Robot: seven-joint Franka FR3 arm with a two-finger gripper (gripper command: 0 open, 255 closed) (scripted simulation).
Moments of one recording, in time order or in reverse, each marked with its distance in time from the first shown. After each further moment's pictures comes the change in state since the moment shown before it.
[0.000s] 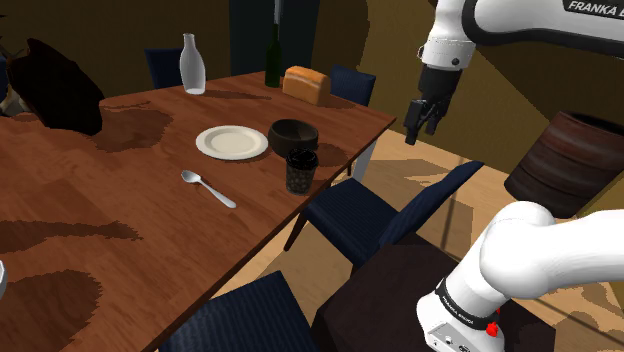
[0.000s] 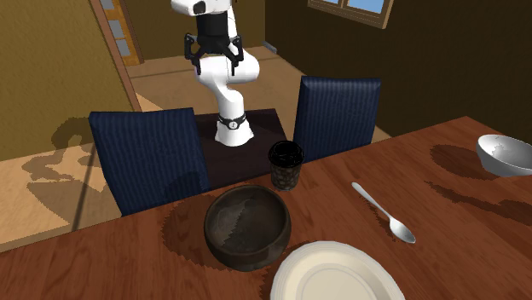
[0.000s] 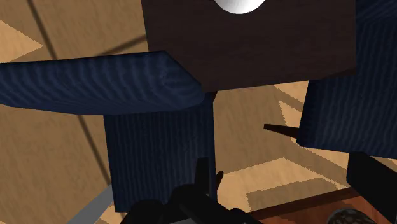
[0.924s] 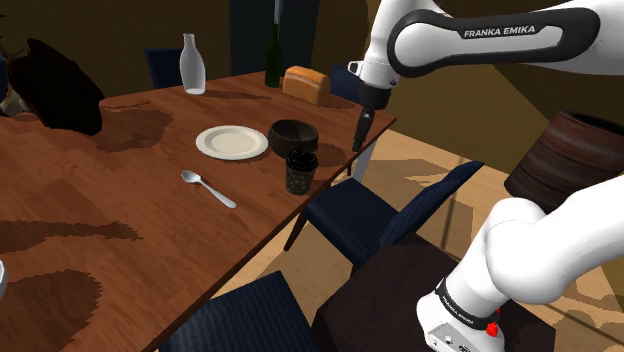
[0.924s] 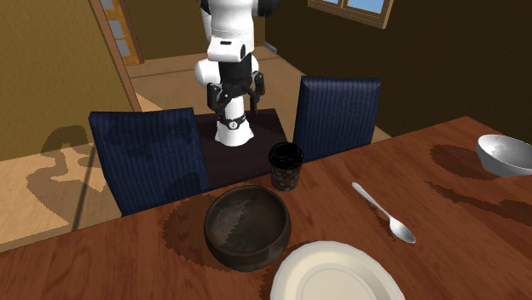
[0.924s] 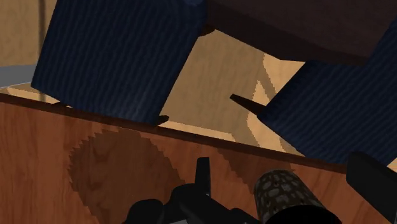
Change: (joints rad) arm 0.190 0.302 -0.087 0.020 0.016 0.390 -0.425
